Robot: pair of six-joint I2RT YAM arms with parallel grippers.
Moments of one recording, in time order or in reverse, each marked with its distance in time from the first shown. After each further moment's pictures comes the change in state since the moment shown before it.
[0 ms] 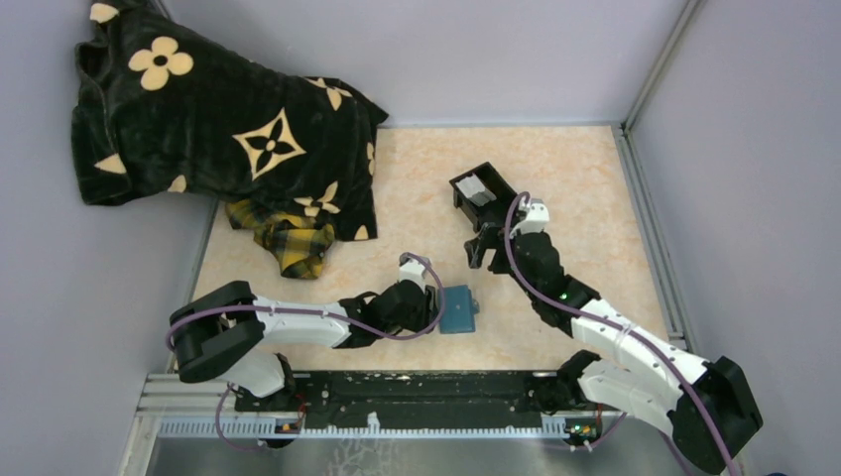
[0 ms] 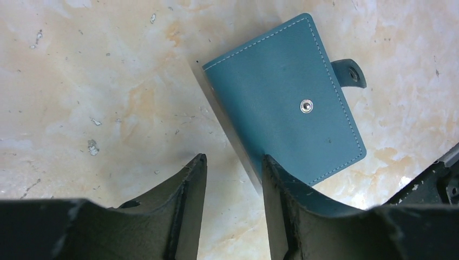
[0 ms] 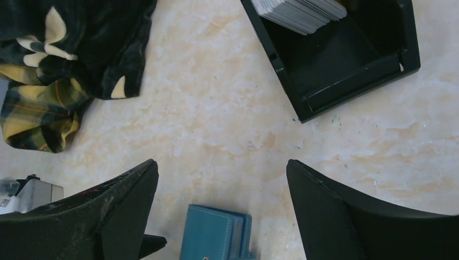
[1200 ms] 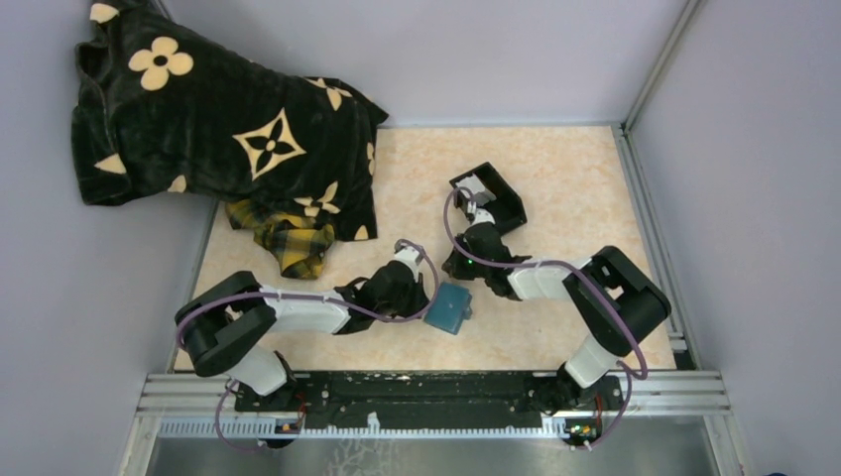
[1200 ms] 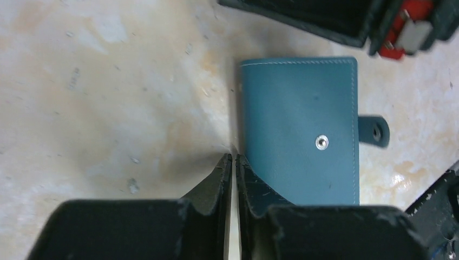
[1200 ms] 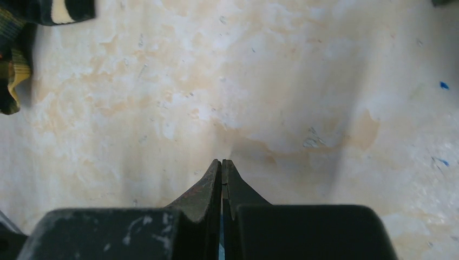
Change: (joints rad) left arm 0.185 0.055 -0.005 0.075 0.185 0.102; right arm 0.018 0.668 0.112 0.262 -0.249 0.147
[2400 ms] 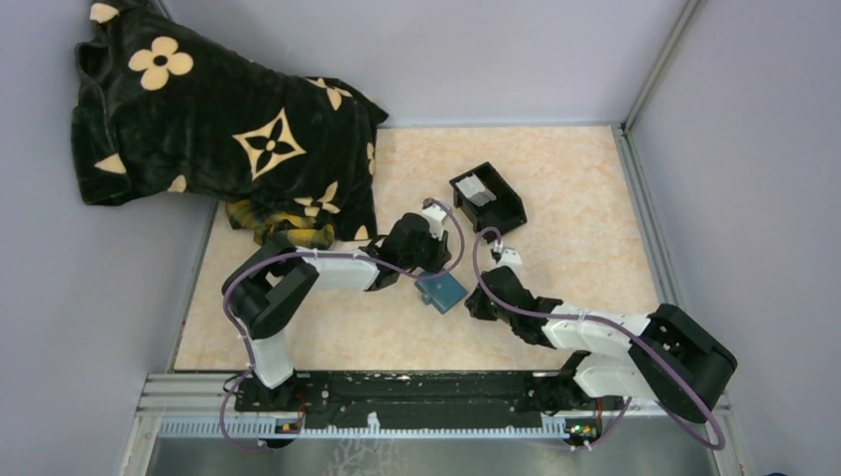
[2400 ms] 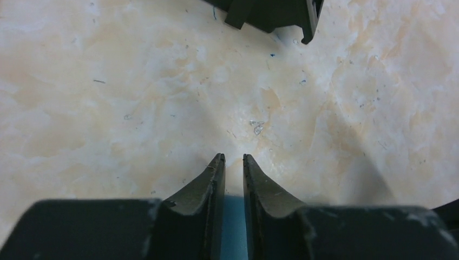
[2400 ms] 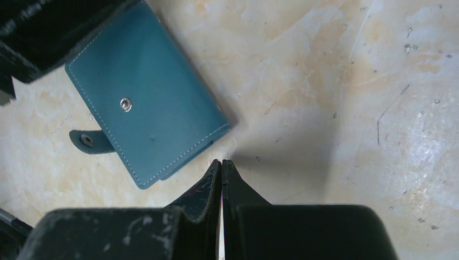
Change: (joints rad) left arm 0.143 0.279 0.351 0.079 0.106 0.327; right arm 0.174 -0.413 -0.301 -0.178 0.217 0.164
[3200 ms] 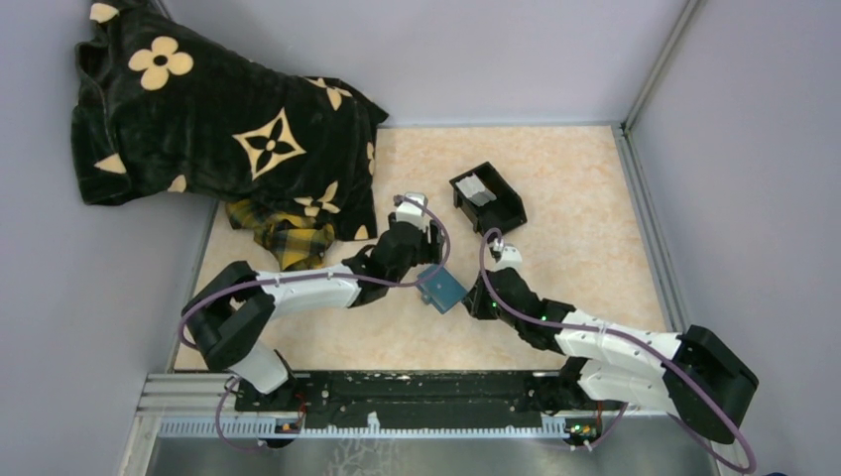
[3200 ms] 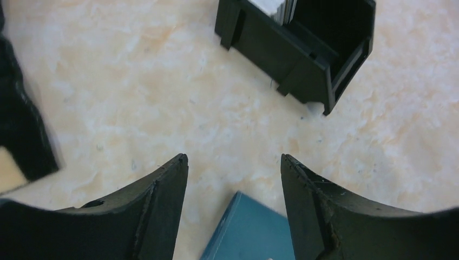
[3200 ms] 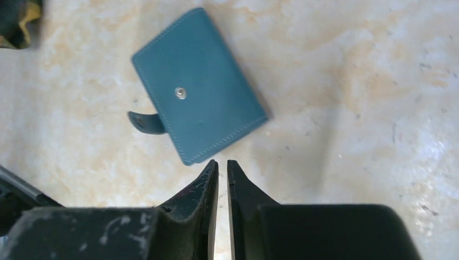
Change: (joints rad) left arm -0.108 -0.249 -0.117 -0.017 -0.473 -0.133; right arm 0.050 -0.161 0.027 -0.074 0.006 -0.052
